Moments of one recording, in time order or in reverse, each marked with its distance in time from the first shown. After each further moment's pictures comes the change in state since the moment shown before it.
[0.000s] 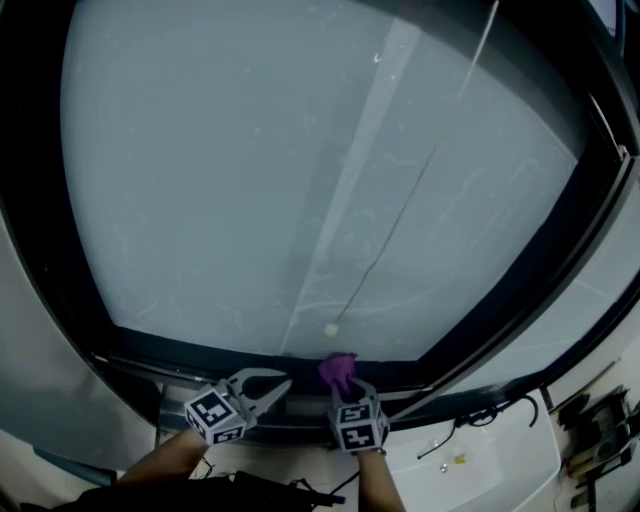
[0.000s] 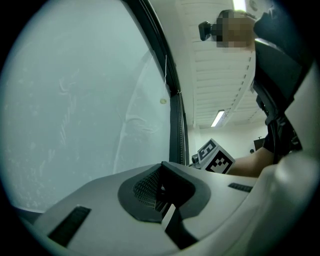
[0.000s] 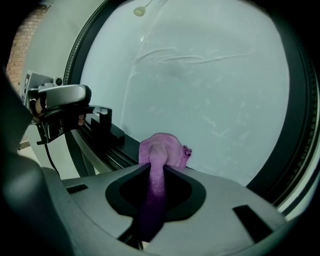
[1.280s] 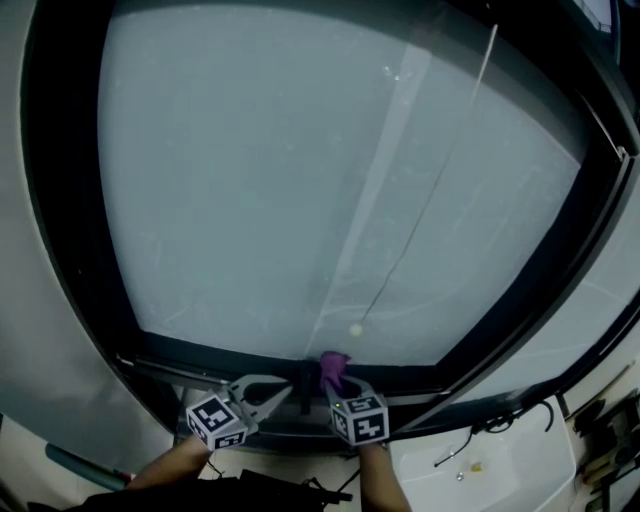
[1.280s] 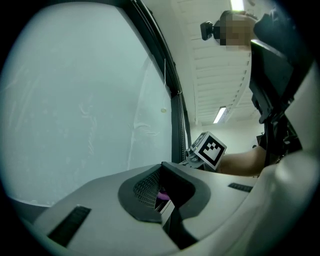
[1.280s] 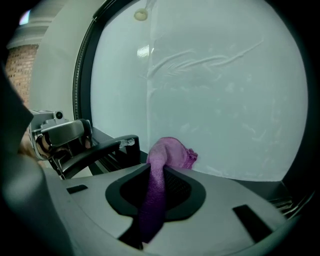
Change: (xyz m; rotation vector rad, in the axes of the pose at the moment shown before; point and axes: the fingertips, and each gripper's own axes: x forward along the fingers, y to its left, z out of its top) left arm -0.047 0.003 0.007 0.027 0.023 0.041; right arm 0.005 0.061 0.048 0.138 -0.082 0.227
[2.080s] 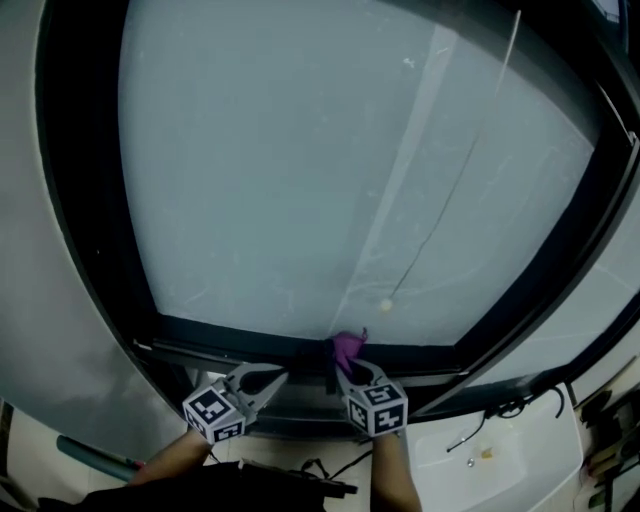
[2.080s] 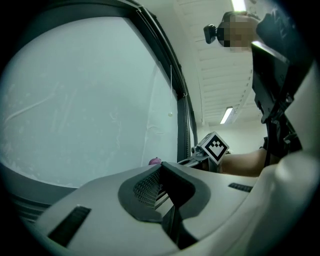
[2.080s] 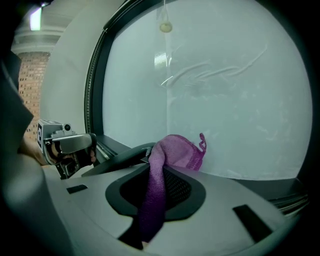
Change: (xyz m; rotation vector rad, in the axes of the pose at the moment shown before) left arm -0.054 0.010 -0.012 -0.031 0.001 0.089; right arm -0.005 0.039 0.009 -0.002 -0.111 0.102
